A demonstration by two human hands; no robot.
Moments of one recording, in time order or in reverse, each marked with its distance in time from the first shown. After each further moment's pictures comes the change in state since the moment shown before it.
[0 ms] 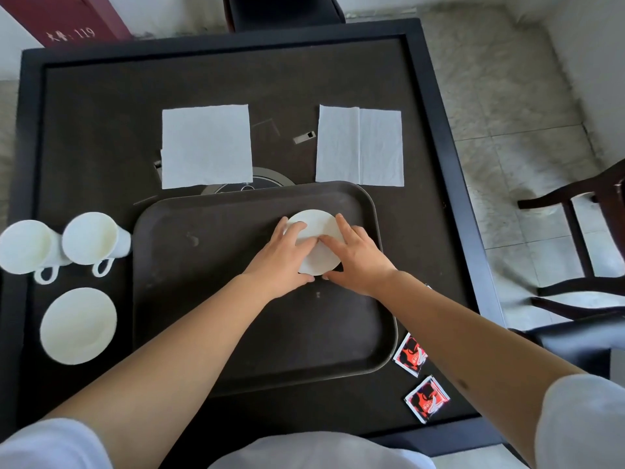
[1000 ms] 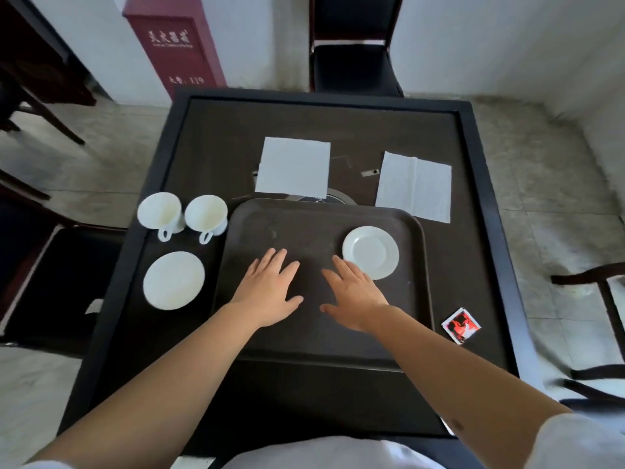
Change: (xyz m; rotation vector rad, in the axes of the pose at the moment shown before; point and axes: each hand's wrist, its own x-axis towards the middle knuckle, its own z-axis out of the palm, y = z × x) left_hand -0.160 -0.055 -0.014 0.085 0.094 -0.266; right_hand -0.033 -0.138 0.014 -0.154 -0.149 -0.062
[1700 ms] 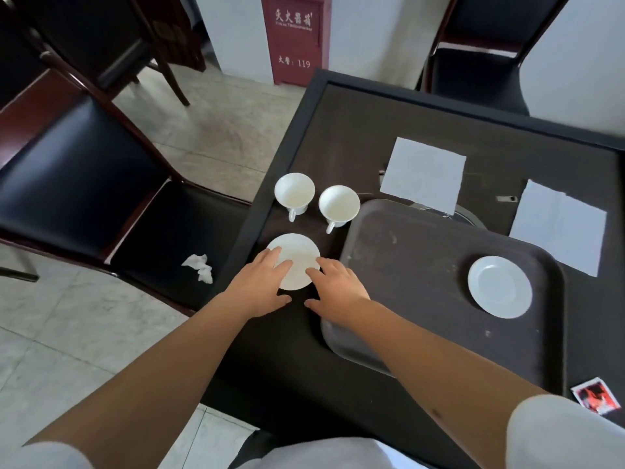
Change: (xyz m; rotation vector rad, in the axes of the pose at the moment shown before) left_hand -0.103 -0.217 0.013 -0.047 -0.020 -0.232; right_hand 0.106 -0.231 0.044 -0.097 -0.075 -0.282
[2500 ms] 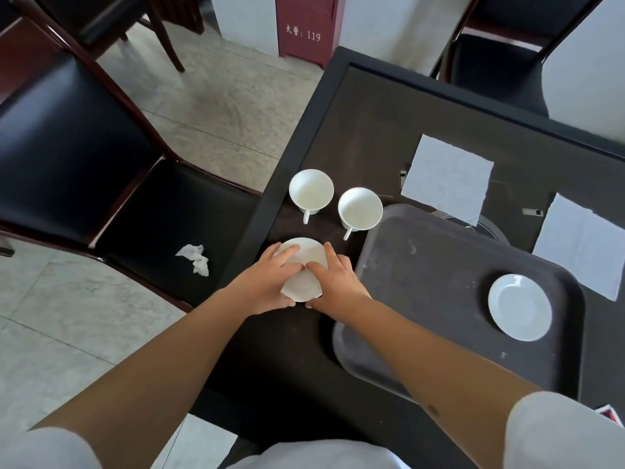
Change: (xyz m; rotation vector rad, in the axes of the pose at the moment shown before) left_hand 0.030 -0.036 0.014 -0.222 -0.019 0.157; right_hand 0.051 -0.001 0.013 0.129 -0.018 0.044
